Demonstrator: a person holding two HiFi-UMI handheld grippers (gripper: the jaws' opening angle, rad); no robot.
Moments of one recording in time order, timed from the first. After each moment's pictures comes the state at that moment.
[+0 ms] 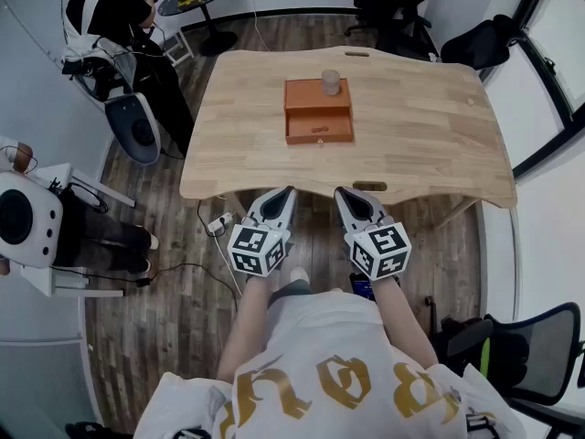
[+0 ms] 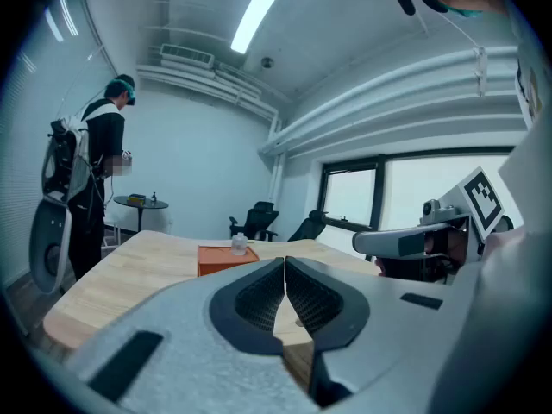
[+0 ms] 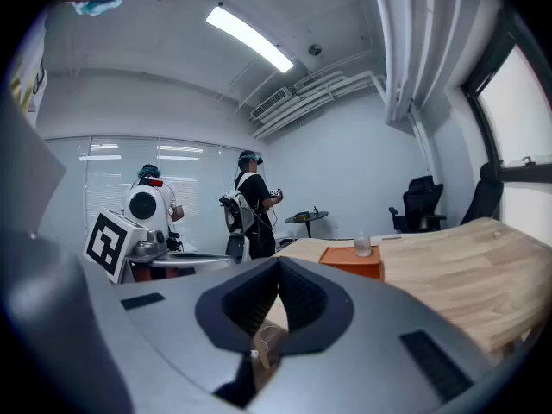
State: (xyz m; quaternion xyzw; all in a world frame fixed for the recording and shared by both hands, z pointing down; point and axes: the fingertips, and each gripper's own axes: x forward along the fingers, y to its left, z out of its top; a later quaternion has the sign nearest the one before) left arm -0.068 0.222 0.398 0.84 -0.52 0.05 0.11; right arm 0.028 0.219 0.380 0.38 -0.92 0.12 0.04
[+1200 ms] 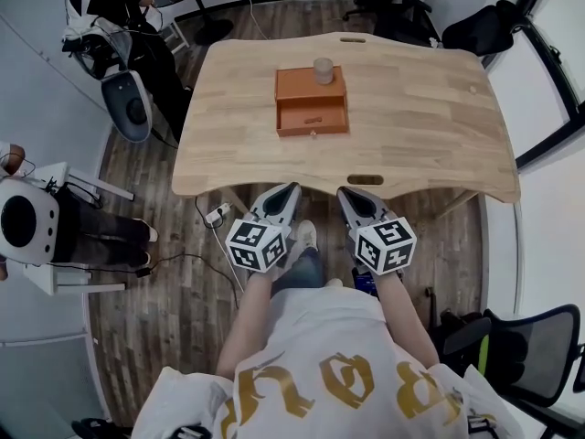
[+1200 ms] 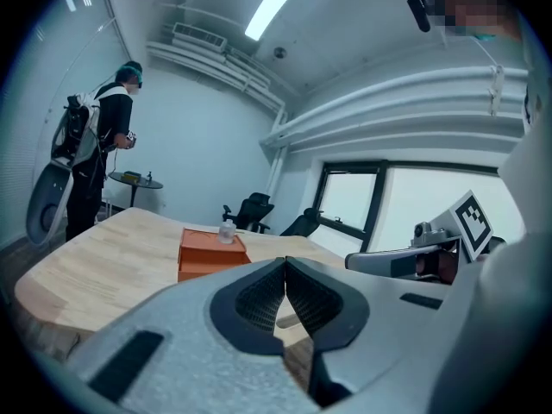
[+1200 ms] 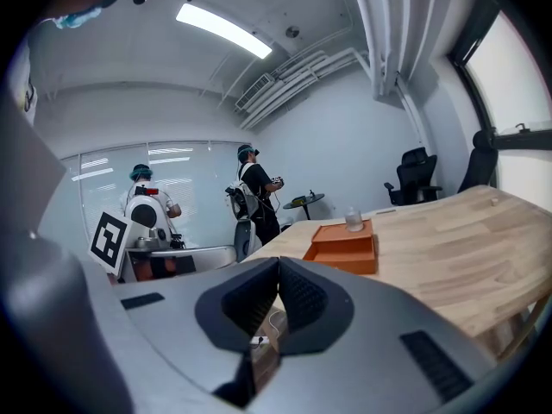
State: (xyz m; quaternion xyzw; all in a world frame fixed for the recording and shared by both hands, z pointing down) left arm -0.037 0.210 0.422 0.84 -0.51 0.03 0.17; right arm 0.057 0.207 0.424 0.36 -0.91 0.20 0.06
